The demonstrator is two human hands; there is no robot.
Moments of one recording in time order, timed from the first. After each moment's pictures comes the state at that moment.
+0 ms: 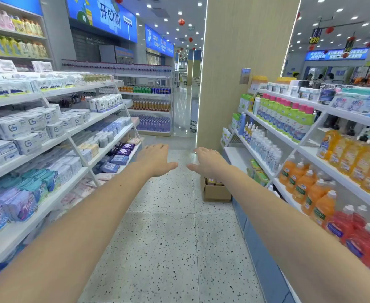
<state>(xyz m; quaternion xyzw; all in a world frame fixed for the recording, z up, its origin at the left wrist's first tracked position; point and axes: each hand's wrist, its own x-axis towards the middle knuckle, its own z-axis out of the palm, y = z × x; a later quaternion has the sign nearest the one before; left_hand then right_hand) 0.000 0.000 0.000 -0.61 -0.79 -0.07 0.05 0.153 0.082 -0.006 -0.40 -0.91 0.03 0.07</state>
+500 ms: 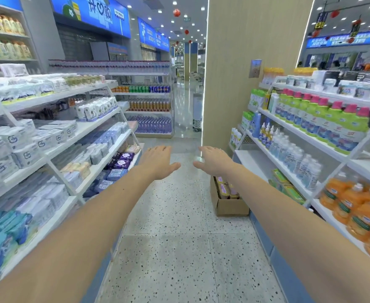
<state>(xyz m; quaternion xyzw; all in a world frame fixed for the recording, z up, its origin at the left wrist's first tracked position) -0.183 0.245 0.004 -0.63 -0.77 -0.05 0.04 -0.031 0.339 -0.008 -0.42 -0.90 0.06 0.07</state>
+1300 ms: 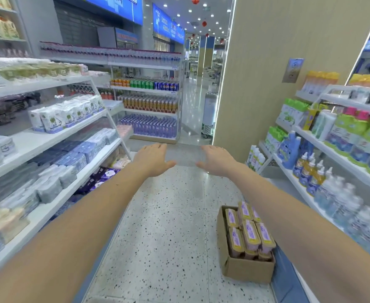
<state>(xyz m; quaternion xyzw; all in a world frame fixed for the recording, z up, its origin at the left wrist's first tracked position) -0.418 0.760 -0.012 -0.59 -0.81 -0.05 0.02 -0.253 0.867 -0.015 -0.39 -0.92 0.03 0.04</state>
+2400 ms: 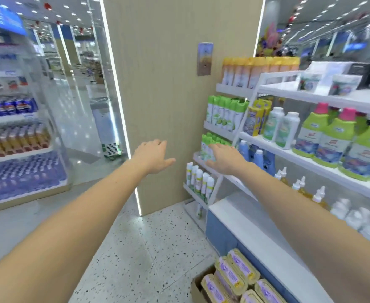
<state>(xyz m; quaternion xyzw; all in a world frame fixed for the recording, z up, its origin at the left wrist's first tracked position) -0.526 1.541 -0.002 -0.82 -0.57 -0.03 0.04 -0.318 1.519 -0.019 -0.68 -0.73 0.01 0.05</state>
